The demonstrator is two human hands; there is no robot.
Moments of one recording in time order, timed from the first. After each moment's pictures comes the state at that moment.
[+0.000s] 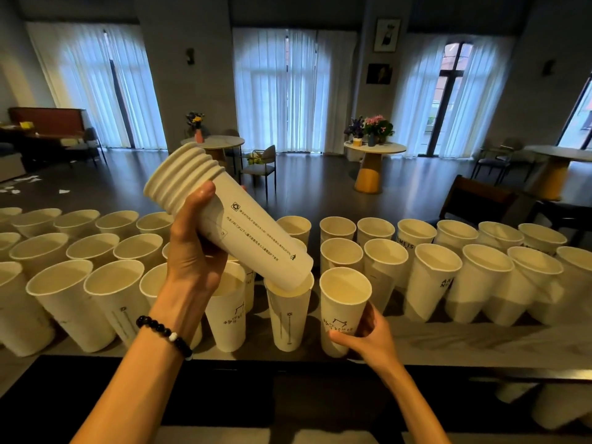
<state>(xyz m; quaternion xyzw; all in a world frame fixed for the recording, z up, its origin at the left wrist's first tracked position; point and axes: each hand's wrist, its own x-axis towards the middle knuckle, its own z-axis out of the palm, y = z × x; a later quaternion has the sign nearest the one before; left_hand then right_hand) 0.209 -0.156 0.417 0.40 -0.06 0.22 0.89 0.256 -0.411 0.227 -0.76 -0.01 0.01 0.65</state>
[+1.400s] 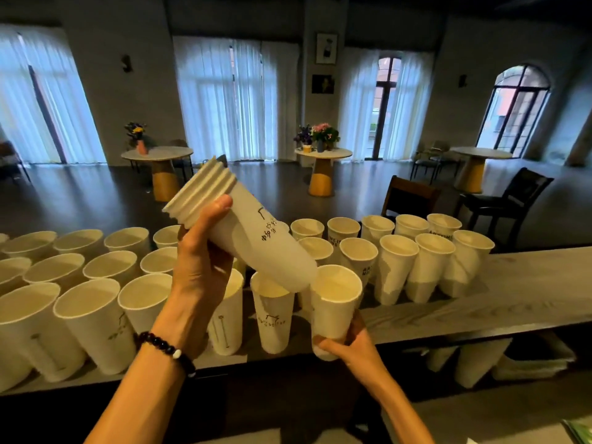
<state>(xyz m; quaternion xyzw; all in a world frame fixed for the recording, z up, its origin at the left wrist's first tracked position) 0.202 -0.261 0.420 0.46 -0.09 0.17 0.87 0.201 -0.495 0.245 -0.73 0.03 0.02 0.68</state>
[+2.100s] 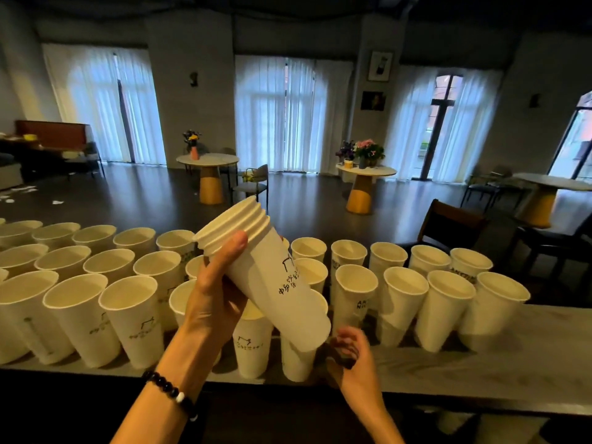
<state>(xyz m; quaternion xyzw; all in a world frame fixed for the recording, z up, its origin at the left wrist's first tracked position) 0.200 -0.337 0.405 0.48 -0.06 0.17 0.86 0.259 -0.539 0.232 -0.75 0.02 -0.01 0.66</state>
